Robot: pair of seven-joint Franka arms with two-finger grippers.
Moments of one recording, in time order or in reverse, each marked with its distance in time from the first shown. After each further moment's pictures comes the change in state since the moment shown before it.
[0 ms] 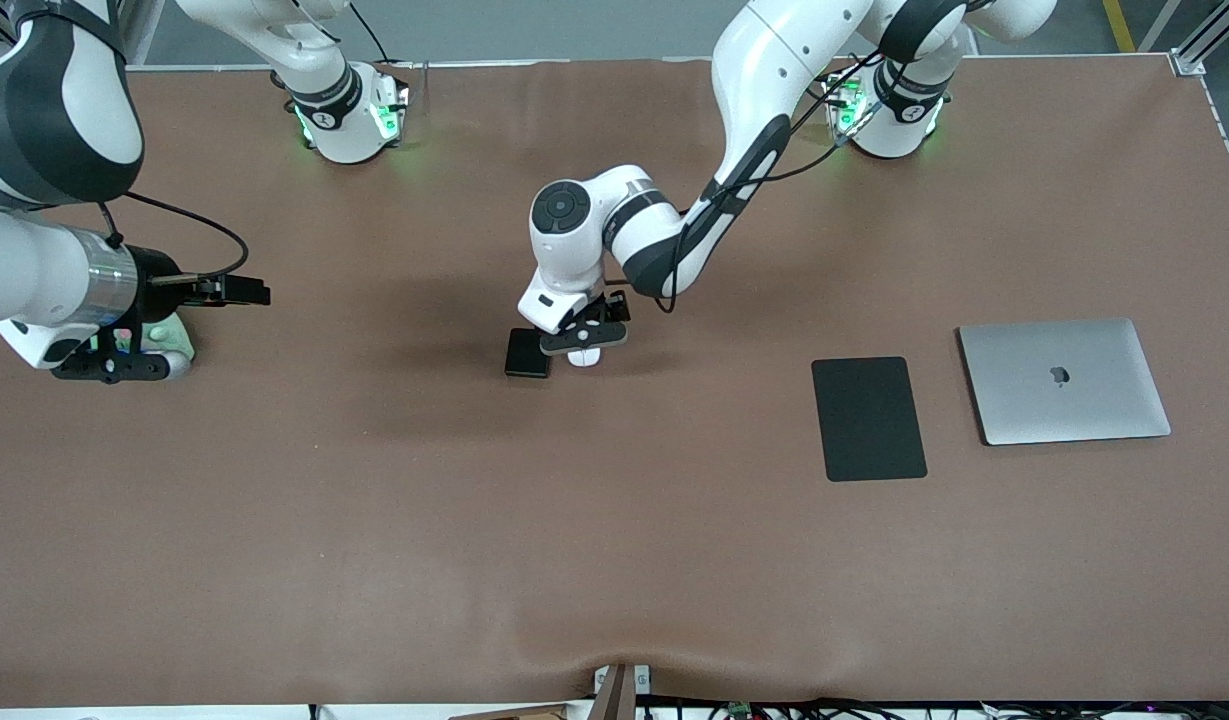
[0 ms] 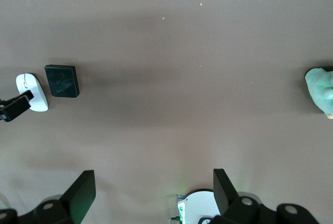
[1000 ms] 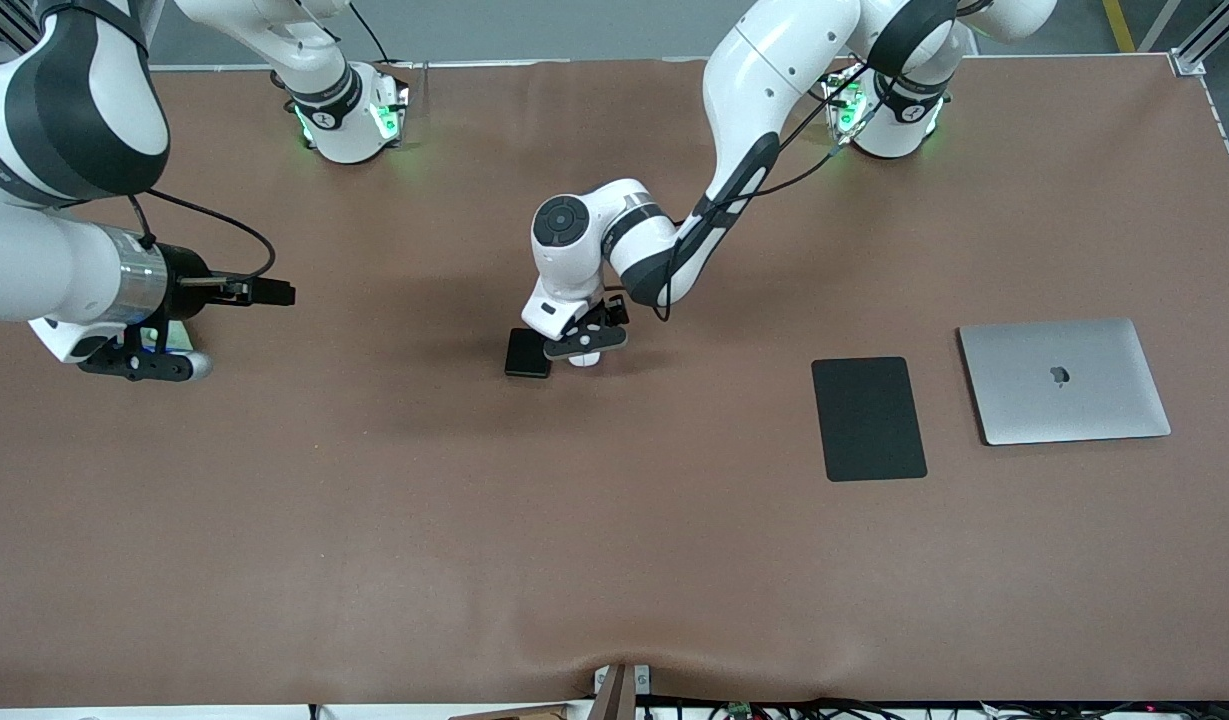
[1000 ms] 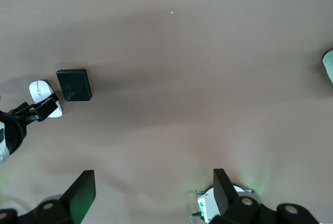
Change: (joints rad) left arm -0.011 0.047 0.000 0.004 0.000 0.027 -0.037; right arm 0.037 0.003 0.000 0.000 0.033 0.001 0.119
